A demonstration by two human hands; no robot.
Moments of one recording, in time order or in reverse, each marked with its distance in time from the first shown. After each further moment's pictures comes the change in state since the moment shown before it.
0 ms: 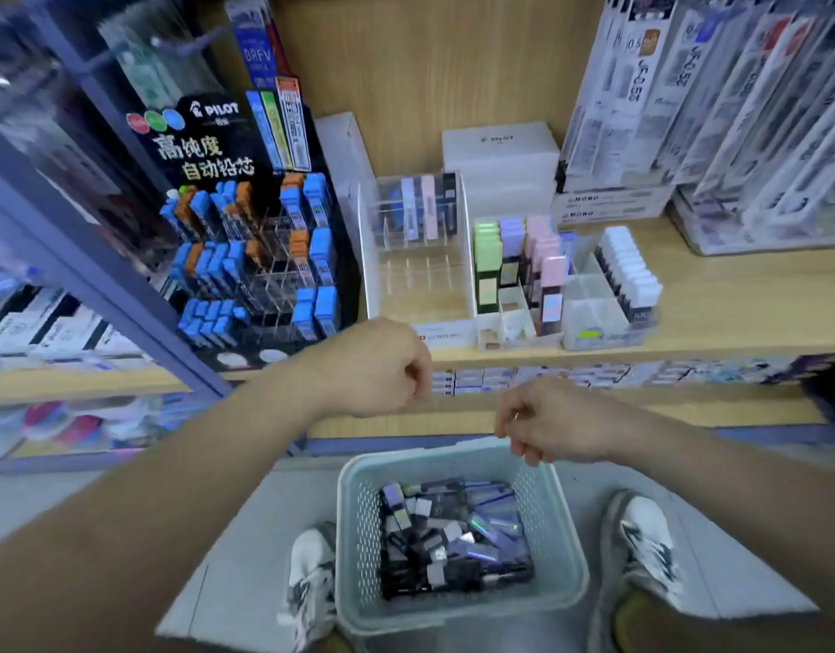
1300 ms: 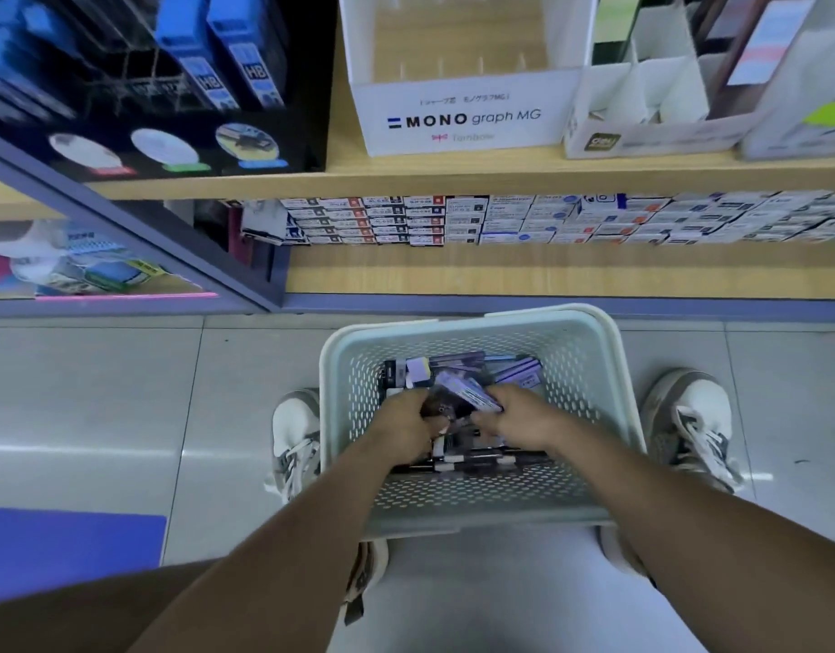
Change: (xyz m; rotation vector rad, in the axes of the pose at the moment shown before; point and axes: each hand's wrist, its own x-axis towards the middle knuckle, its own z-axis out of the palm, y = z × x) left_hand 0.044 -0.081 0.339 -0.739 -0.251 -0.514; right_hand 0.132 0.146 0.203 0.150 -0.247 0.243
